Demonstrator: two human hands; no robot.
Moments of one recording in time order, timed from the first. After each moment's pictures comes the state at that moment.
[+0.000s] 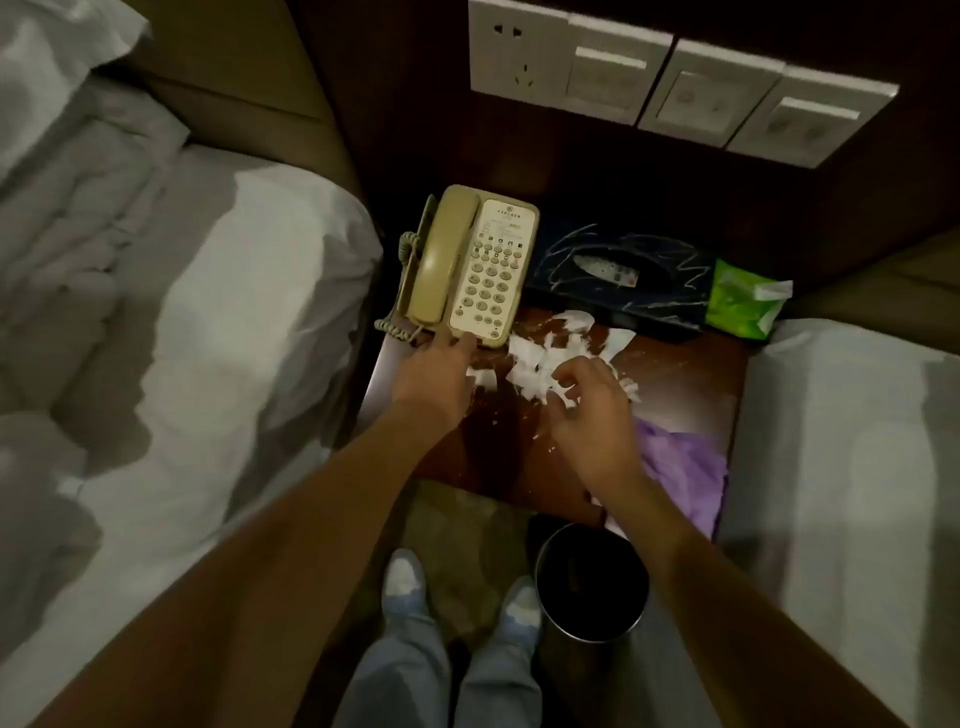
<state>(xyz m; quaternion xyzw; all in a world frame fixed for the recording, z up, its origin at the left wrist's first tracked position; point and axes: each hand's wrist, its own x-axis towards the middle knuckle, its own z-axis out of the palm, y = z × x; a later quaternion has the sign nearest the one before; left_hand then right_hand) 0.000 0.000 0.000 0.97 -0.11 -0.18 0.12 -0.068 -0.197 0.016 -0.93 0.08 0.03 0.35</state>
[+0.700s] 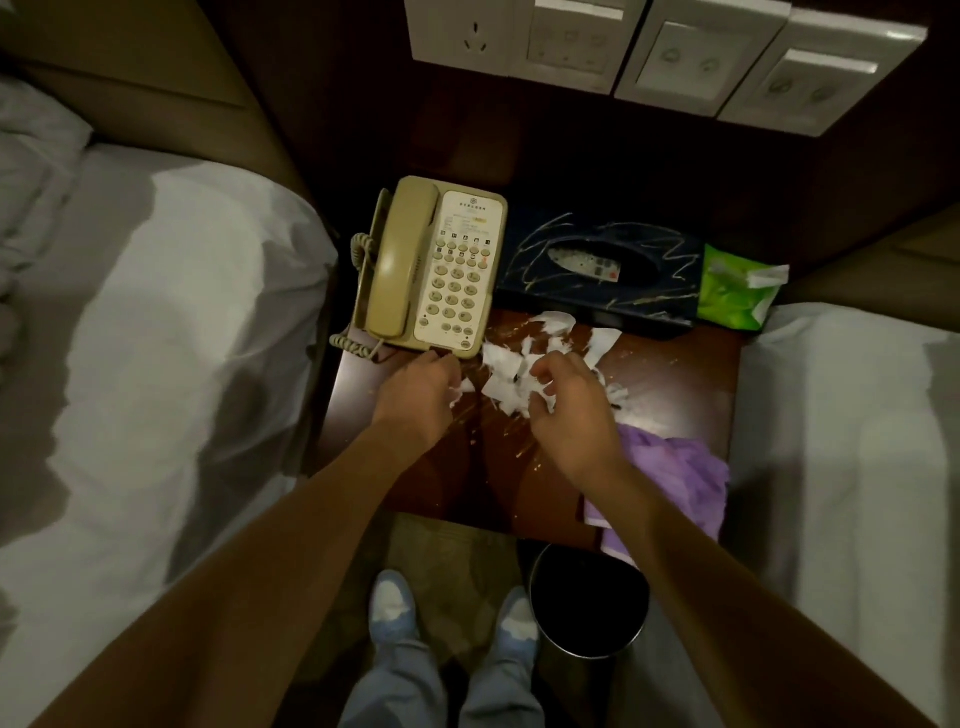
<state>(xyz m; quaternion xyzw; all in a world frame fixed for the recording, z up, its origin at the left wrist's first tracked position) 0.016 -0.011 -0.053 0.95 -0.10 -0.23 0.19 -0.039 -0.208 -0.027 -0.94 0.10 0.08 0.33</state>
